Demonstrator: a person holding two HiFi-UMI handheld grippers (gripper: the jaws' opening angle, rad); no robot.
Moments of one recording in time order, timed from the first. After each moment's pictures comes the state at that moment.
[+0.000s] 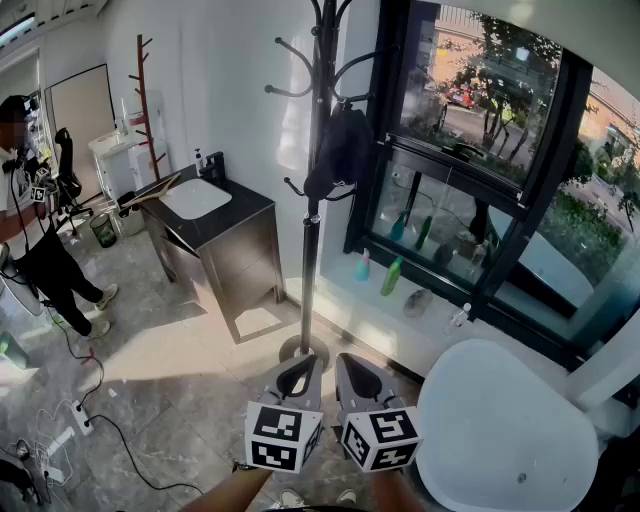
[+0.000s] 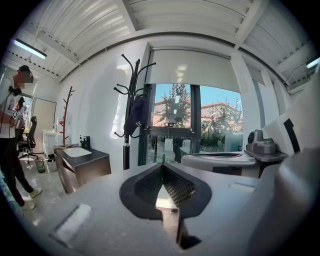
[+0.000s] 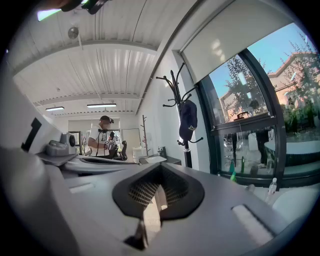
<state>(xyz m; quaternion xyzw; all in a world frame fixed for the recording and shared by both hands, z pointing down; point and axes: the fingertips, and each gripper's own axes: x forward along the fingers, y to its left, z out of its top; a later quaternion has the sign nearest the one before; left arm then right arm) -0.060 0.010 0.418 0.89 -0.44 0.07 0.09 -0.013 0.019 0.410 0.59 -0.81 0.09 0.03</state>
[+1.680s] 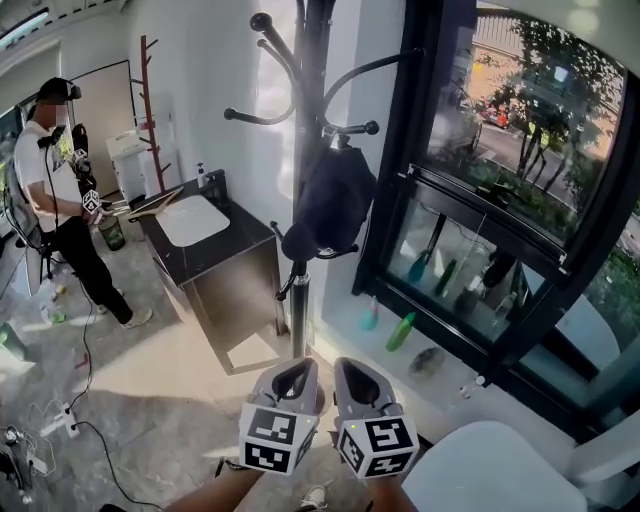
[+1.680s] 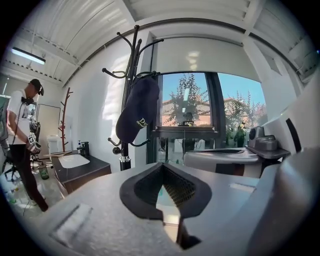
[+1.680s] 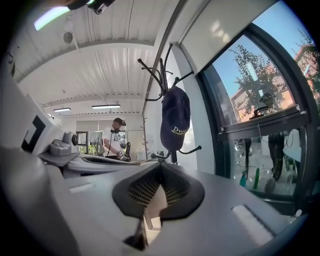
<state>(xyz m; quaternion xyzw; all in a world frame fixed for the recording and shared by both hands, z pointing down) 0.018 -0.214 0.414 0.87 -0.49 0.08 0.07 0.070 -0.206 0.405 0.54 -0.84 0.06 0.02</state>
